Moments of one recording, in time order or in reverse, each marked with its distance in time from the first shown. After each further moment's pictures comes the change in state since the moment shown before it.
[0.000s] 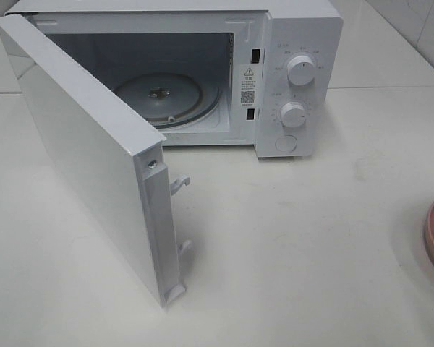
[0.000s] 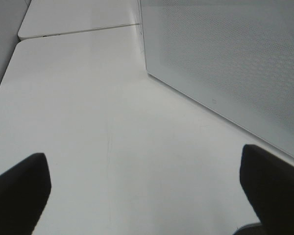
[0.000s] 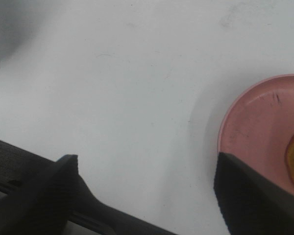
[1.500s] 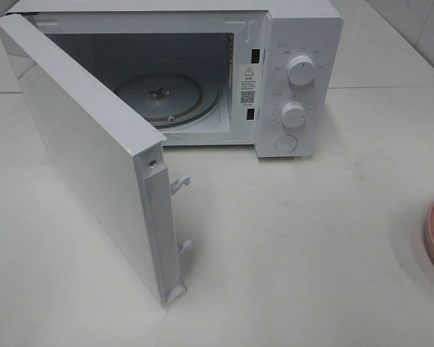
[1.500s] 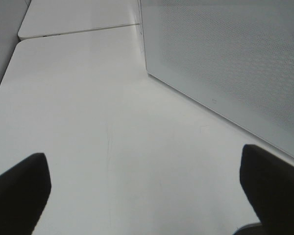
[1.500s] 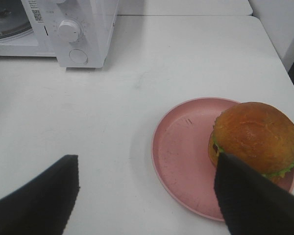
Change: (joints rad) left arm 0.000 0.000 0.000 0.000 0.000 0.000; right arm -0.452 -0.656 0.101 0.104 0.086 -0.170
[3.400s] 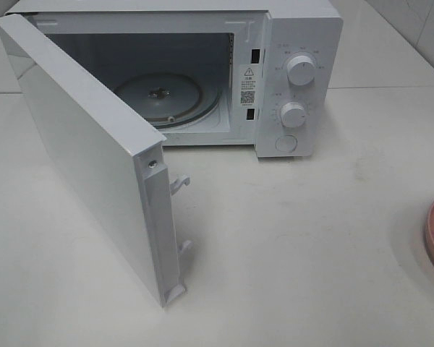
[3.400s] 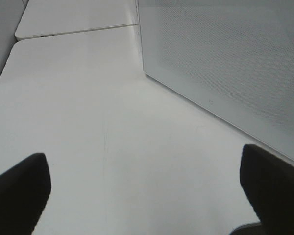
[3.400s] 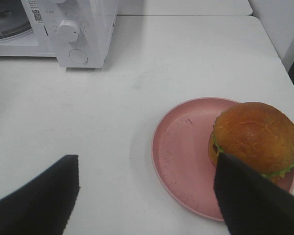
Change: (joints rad) left arm 0.000 0.000 0.000 -0.012 0.000 0.000; right arm 0.000 0.000 0.000 0.000 0.000 0.000
